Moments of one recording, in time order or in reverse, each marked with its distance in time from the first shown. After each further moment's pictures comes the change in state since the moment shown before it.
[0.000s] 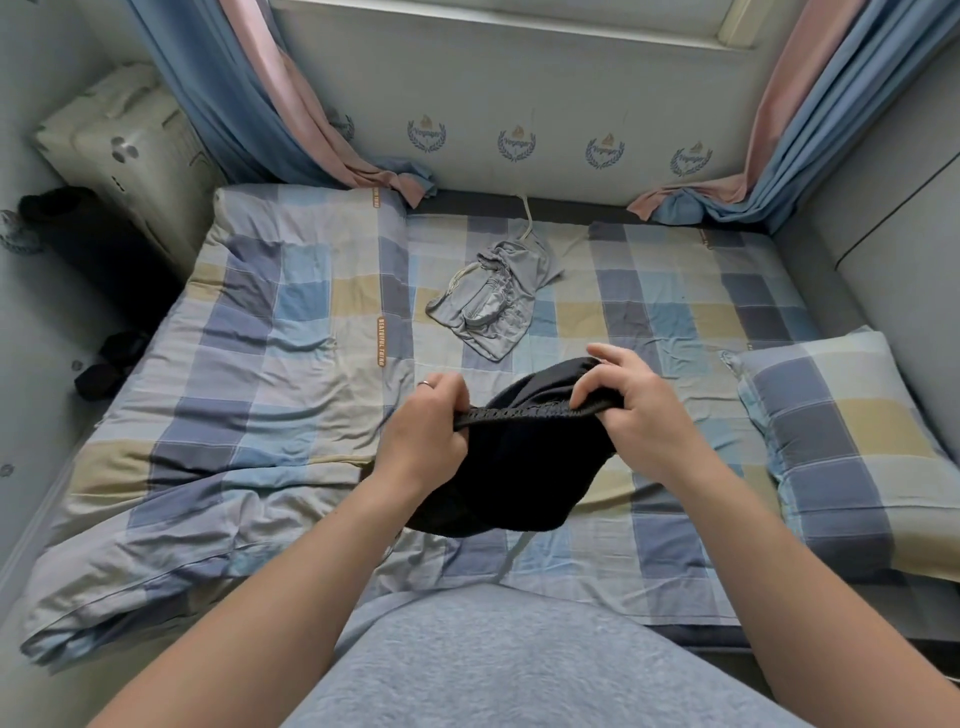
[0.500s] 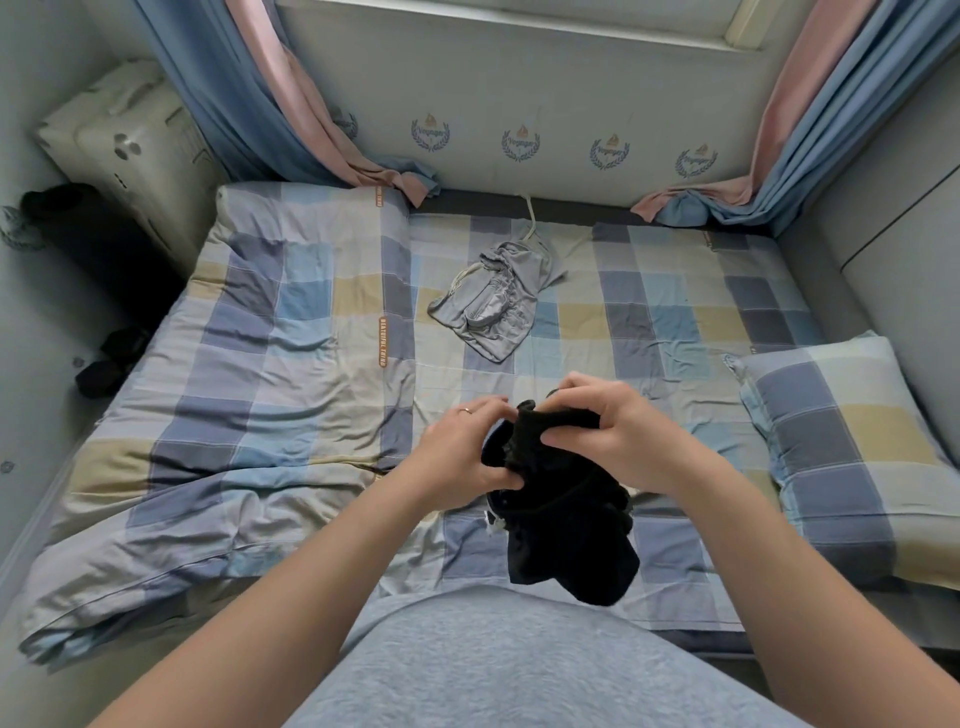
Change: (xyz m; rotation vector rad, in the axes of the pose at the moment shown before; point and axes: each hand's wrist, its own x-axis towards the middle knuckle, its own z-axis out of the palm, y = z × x) left_hand 0.002 0.014 0.002 -0.142 -0.429 0.057; right_hand 0.002 -0.021 0.003 0.130 -0.316 -0.087
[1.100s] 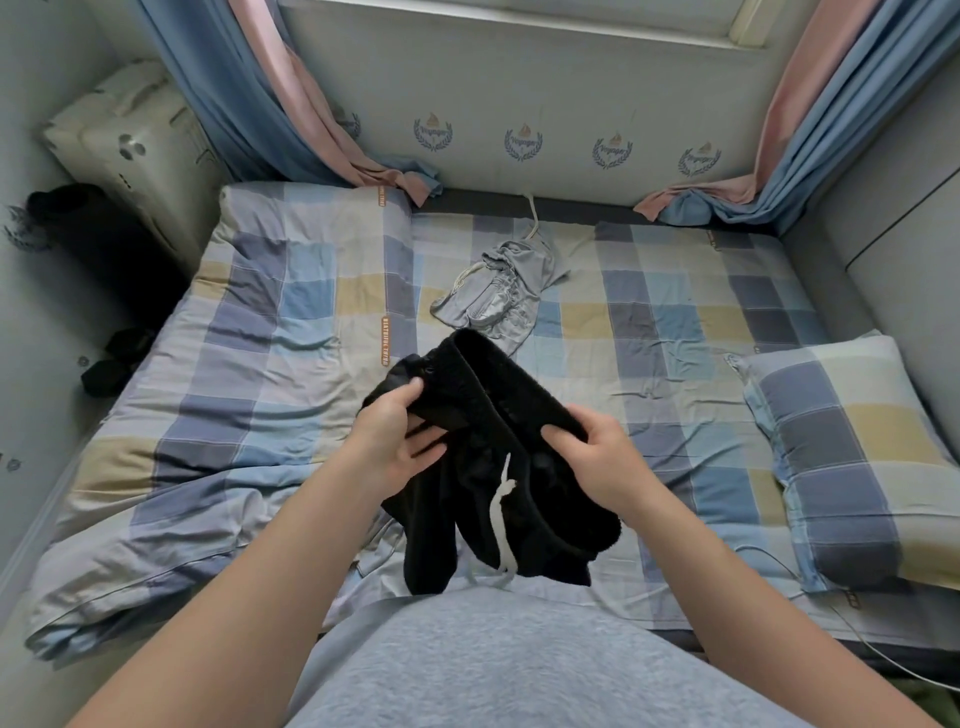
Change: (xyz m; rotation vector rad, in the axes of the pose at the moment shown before) left_hand -0.007 -0.017 -0.031 -1.358 0.394 -0.741; right_hand 0.005 0.050 0.042 0.235 0.249 0.208
